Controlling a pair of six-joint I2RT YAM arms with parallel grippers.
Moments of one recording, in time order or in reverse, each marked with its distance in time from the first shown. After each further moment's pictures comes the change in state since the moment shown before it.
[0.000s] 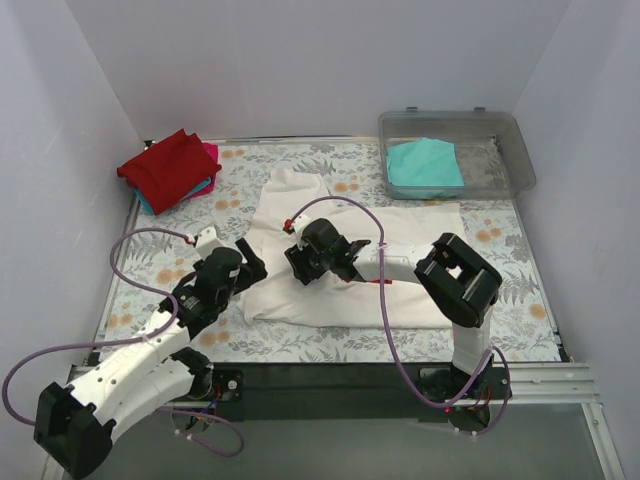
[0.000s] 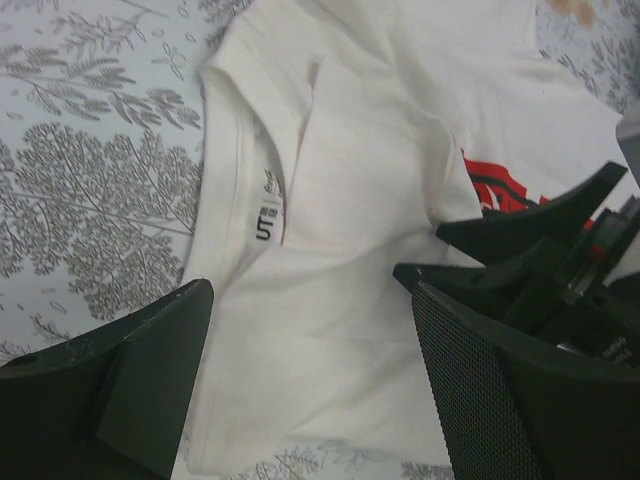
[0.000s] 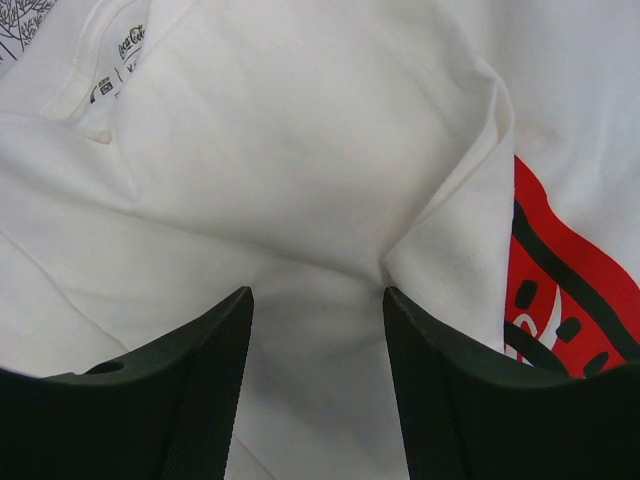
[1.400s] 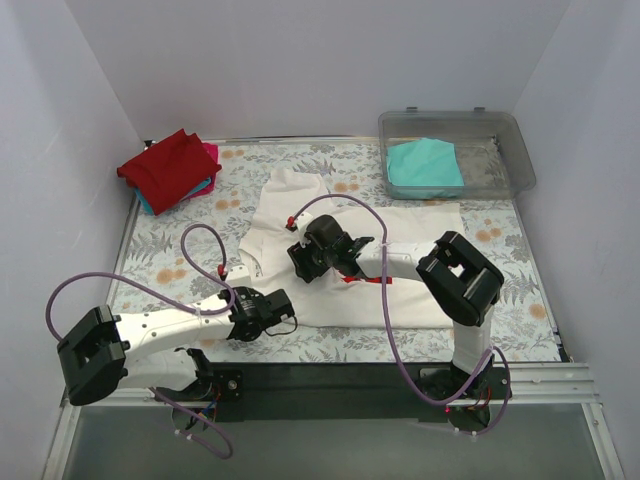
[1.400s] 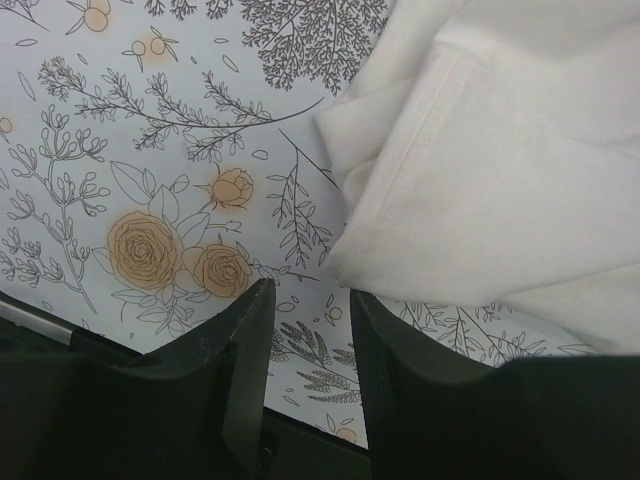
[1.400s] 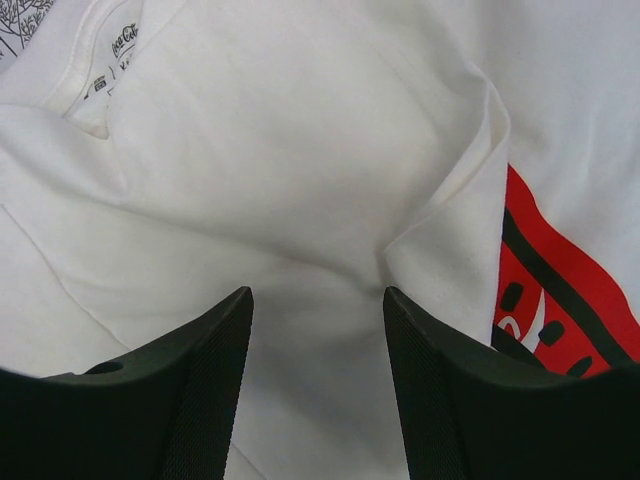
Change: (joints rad) left arm -0.491 0.344 0.093 -0.658 -0.235 -0.510; right arm -0.032 -0.002 0.000 -0.002 -0.051 -0.021
